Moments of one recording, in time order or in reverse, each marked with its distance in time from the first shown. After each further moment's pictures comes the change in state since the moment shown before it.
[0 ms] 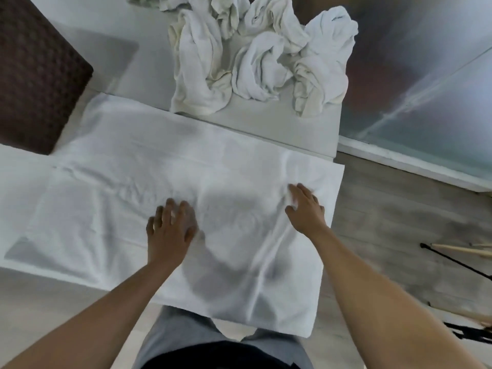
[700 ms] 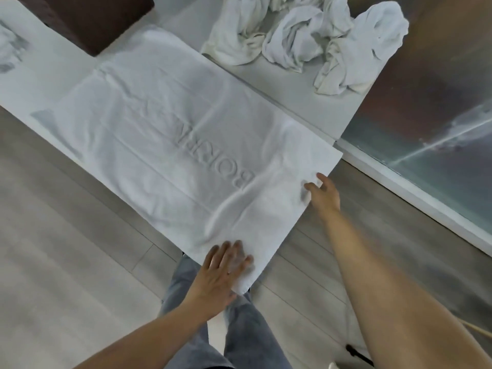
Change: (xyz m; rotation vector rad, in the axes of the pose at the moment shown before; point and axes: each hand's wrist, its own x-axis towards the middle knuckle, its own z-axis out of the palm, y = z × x) left_hand -0.229 0.254 0.113 0.050 -0.115 0.242; right_hand -0.007 0.127 -0.031 0.714 0.000 0.053
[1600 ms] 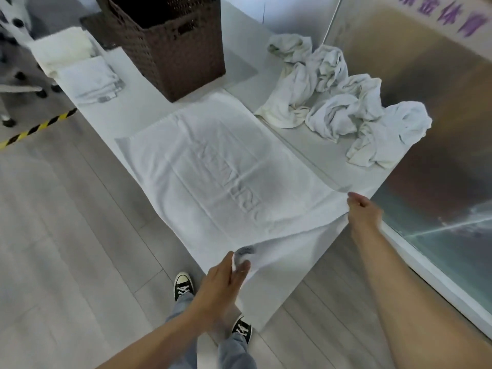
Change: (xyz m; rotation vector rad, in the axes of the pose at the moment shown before) left_hand -0.033 -0.042 -0.129 -1.025 0.320 -0.511; right_hand -0.003 -0.118 0.010 0.139 0.193 -0.174
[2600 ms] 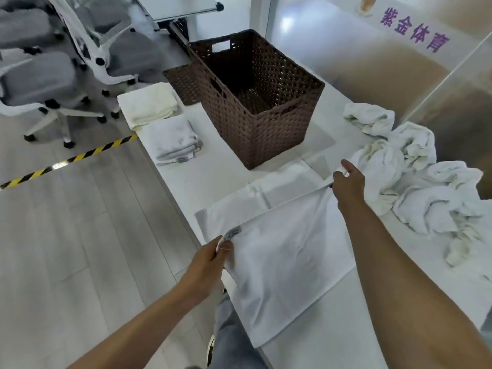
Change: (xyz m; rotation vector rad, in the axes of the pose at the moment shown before) left_hand 0.173 -0.078 -0.324 -0.420 0.197 -0.016; right_hand -0.032 -0.224 0.401 -0.009 -0.299 -0.305
